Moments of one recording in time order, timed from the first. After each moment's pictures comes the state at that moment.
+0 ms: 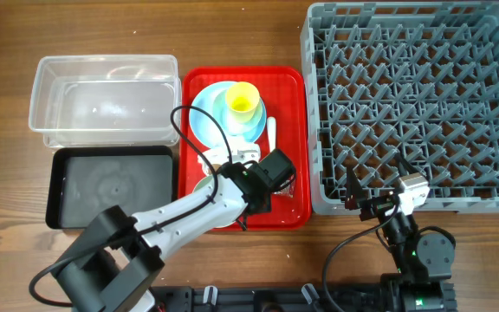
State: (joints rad) left arm -0.88 1.68 0.97 -0.73 -0.17 -0.91; right arm 0.04 0.01 0.01 0.01 -0.21 0.04
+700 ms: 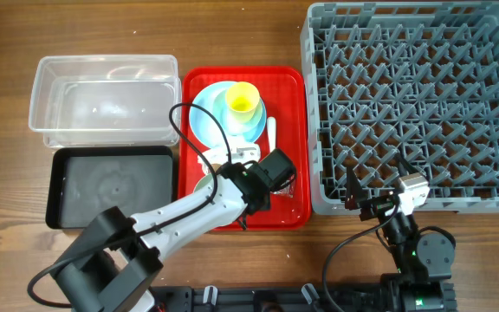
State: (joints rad) left arm -0.88 1.67 0.97 -0.73 -0.21 -0.92; right arm 0.04 0.01 0.01 0.01 -0.21 0.04
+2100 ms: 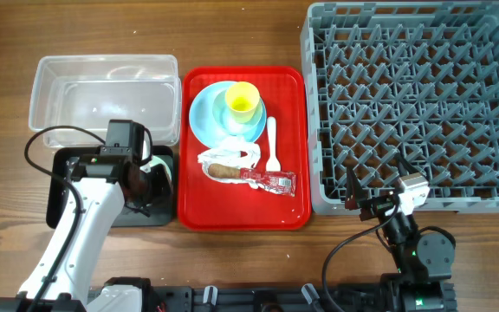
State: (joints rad) left arm -0.06 1.30 0.80 -0.95 0.12 -0.42; right arm 0.04 0.01 0.01 0.01 -0.21 0.04
